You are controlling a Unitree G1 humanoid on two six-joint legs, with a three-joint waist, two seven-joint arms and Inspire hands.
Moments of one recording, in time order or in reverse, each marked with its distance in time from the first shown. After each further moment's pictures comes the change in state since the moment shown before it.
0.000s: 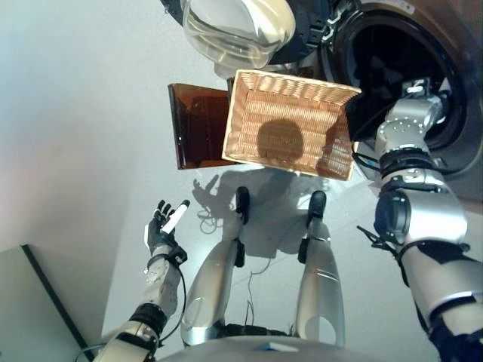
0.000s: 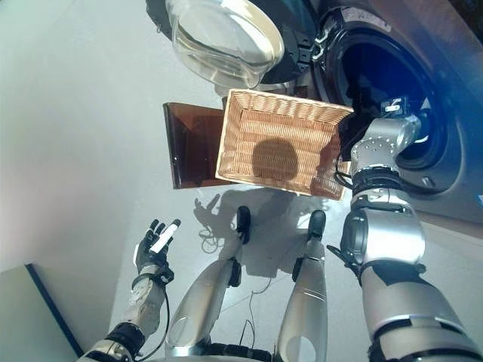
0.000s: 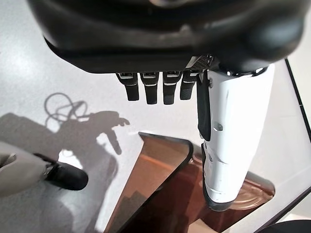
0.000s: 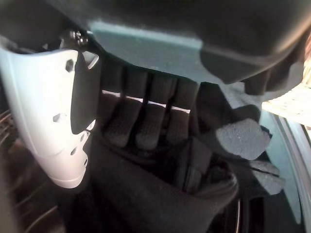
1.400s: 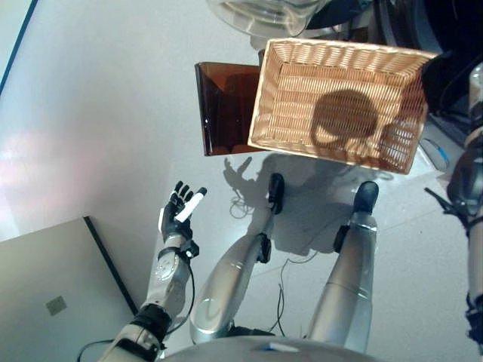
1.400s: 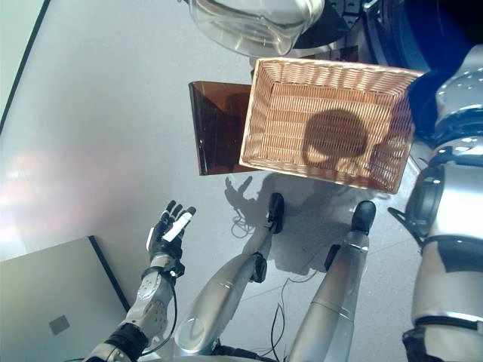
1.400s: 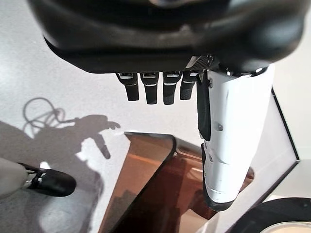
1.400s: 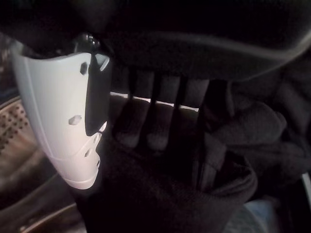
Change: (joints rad) left arm 0.037 0.013 -0.123 -0.230 0.002 -0.009 -0.009; right arm -0.309 -0.324 0.243 0.150 -0.106 0.035 -0.107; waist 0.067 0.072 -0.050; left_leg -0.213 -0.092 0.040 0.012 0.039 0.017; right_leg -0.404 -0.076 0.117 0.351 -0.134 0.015
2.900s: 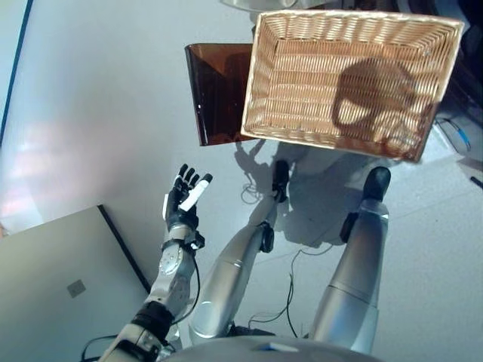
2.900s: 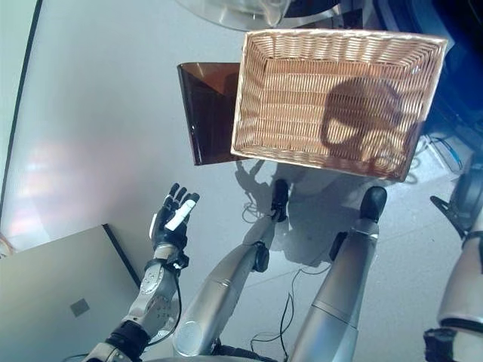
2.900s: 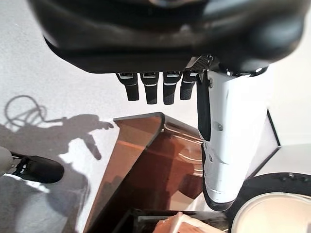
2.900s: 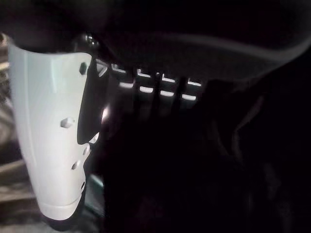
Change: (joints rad) left arm 0.009 0.002 -0.021 -0.151 0.021 -0.021 0.023; right arm -0.129 -0.110 0.177 0.124 -0.241 0.143 -0.023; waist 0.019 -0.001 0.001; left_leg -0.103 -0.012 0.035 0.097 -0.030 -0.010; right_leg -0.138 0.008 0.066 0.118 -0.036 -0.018
